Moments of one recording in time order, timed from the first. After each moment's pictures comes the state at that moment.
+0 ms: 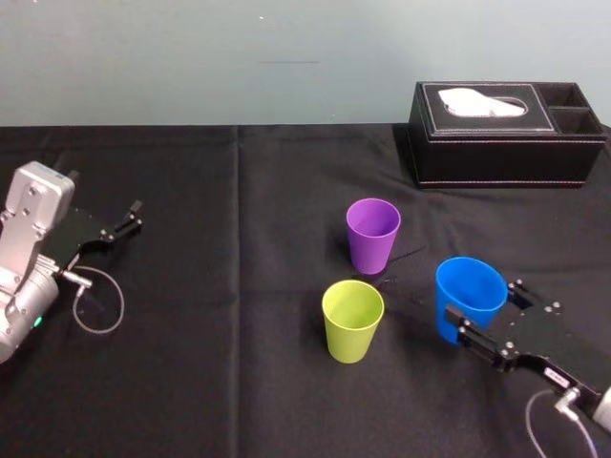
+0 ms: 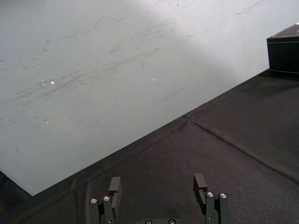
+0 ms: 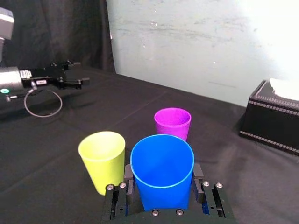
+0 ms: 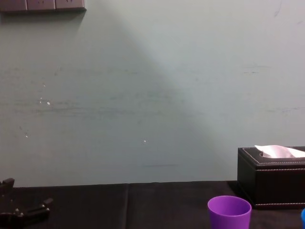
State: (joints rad) left arm -0.20 0.60 0.45 -1.41 -0.25 -0.12 0.03; right arm -0.34 0.62 -0.08 -1.86 0.44 -0.08 0.42
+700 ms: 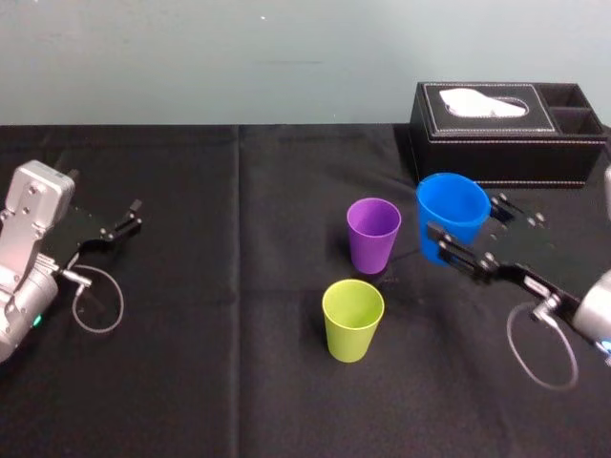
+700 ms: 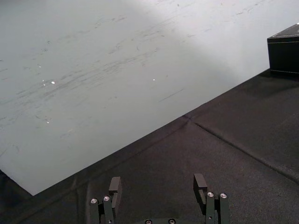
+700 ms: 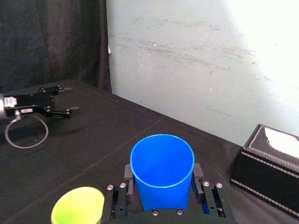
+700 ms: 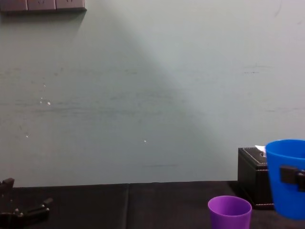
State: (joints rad) left arm -0.20 0.60 0.45 -1.41 -0.25 -0.12 0.03; right arm -0.10 0.61 -0.14 -1.87 0.42 0.08 0.40
